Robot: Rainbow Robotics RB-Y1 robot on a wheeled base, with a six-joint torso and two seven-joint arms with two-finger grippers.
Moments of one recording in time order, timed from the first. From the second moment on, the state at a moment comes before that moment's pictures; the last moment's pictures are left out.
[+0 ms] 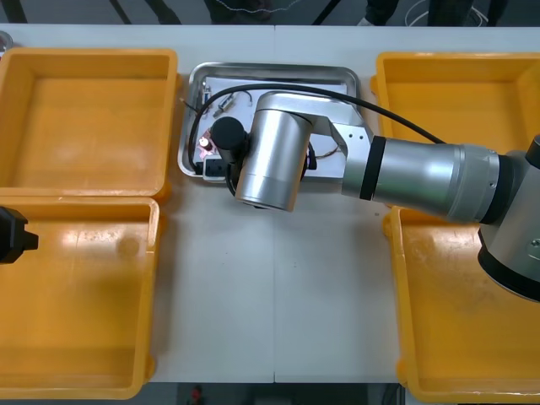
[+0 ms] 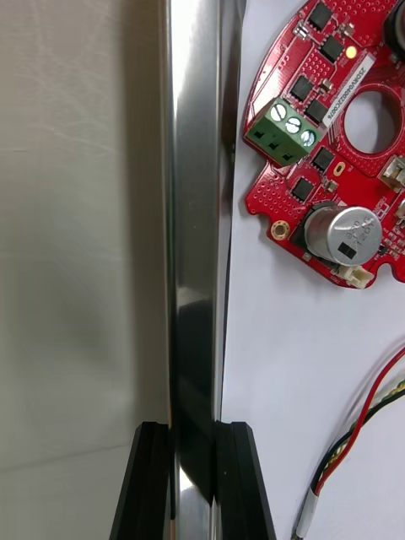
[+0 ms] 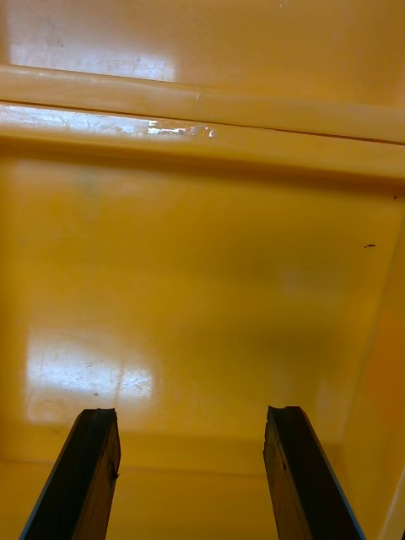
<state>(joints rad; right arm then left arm) -1.23 -0.38 1.19 -1.38 -0.61 1.25 1.75 -0.03 0.71 0.38 -2.37 0.81 1.91 -1.16</state>
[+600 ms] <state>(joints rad) -1.29 -0.38 1.19 -1.24 -0.63 1.13 1.83 -0.03 0.71 0.38 -2.37 0.81 1.91 -1.16</state>
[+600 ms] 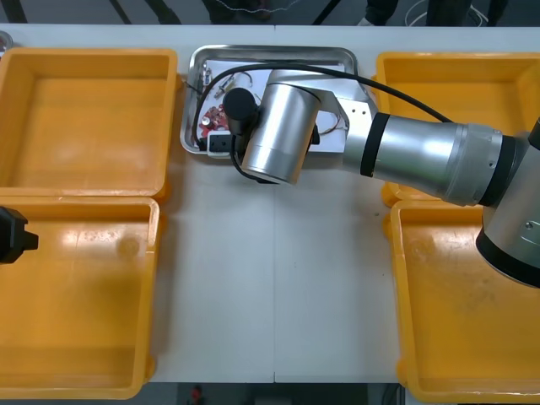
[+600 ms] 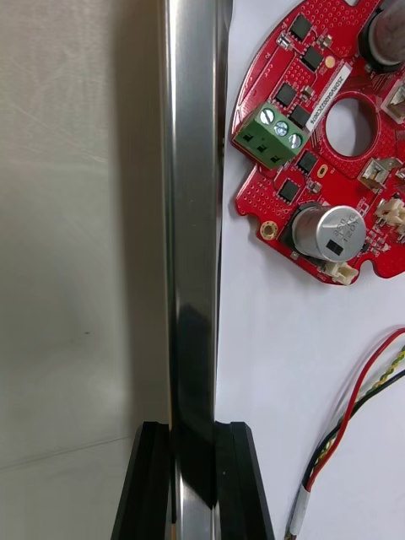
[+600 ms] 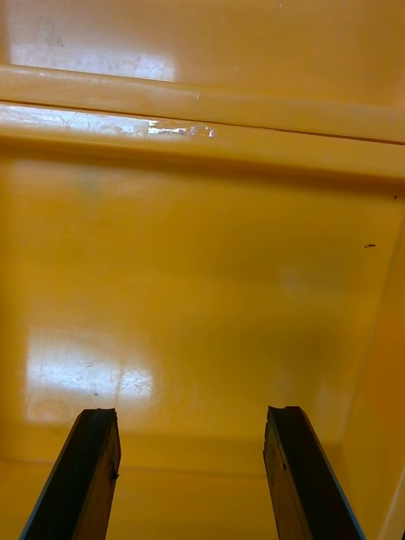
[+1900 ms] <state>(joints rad) -1.32 -0.35 1.19 -1.03 -0.64 0.93 1.92 -0.03 0.71 0.38 -2.37 0.81 1.91 -1.16</state>
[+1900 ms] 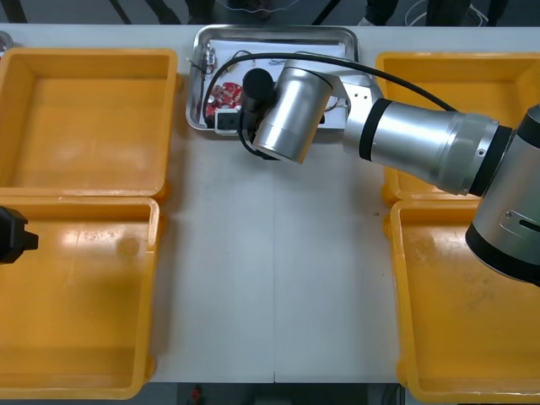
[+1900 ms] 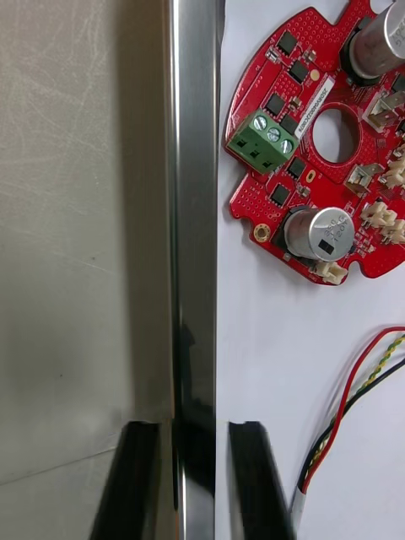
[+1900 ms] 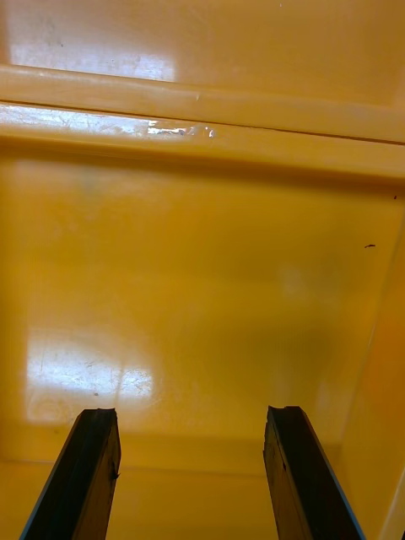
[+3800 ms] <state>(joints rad) -0.52 -0.60 0.23 -2.30 -0.62 1.92 1.30 -0.02 0.71 0.38 -2.37 0.81 1.91 -1.16</state>
